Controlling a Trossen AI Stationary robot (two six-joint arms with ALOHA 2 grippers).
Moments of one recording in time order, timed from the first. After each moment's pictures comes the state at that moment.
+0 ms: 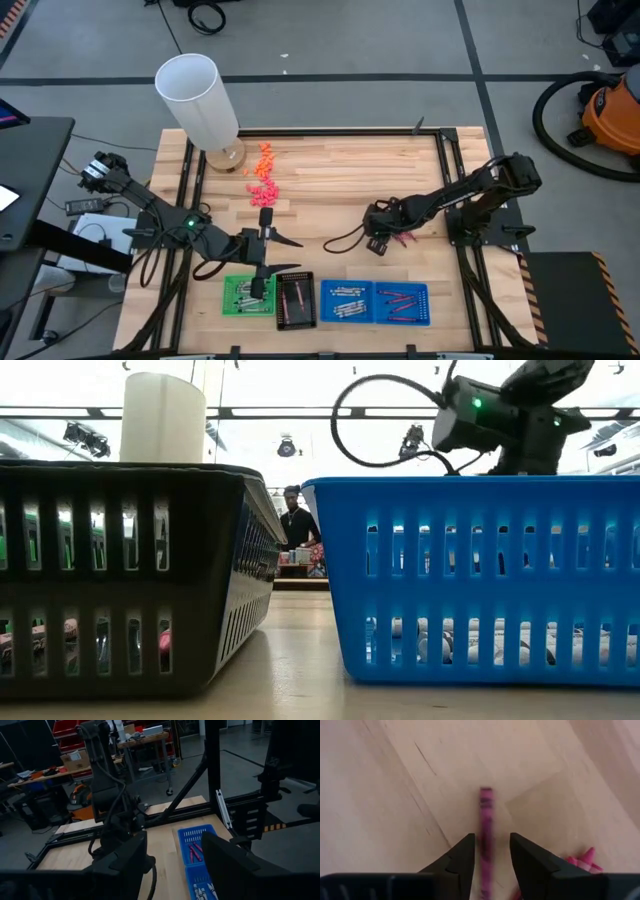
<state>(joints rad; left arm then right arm) -0.55 1.24 0.99 0.12 -0.50 0.11 0.14 1.57 0.74 -0.49 0.20 0.64</state>
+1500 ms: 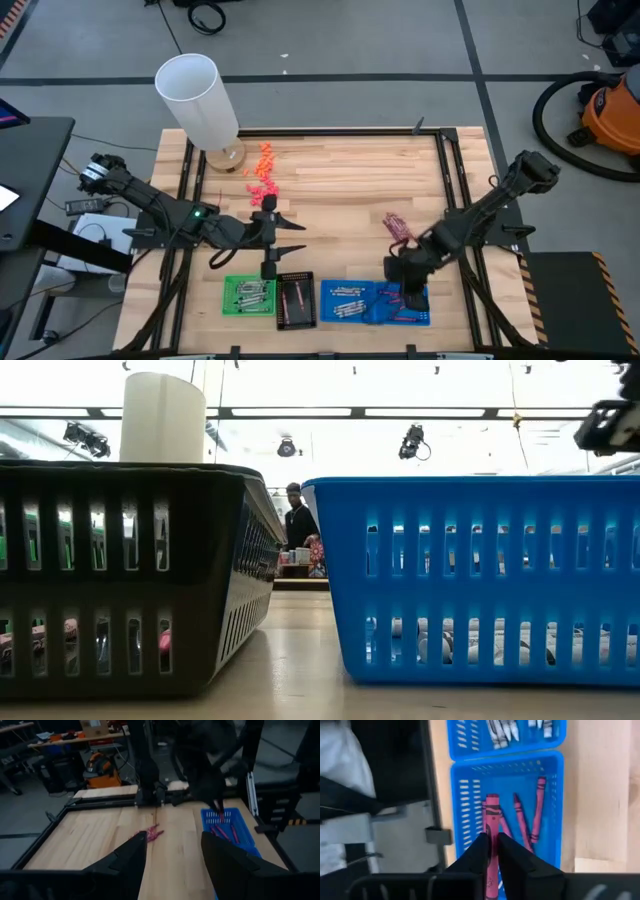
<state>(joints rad) -0.44 1.24 0.99 -0.01 -0.50 -0.02 0.57 1.42 0.96 -0.65 -0.25 0.79</state>
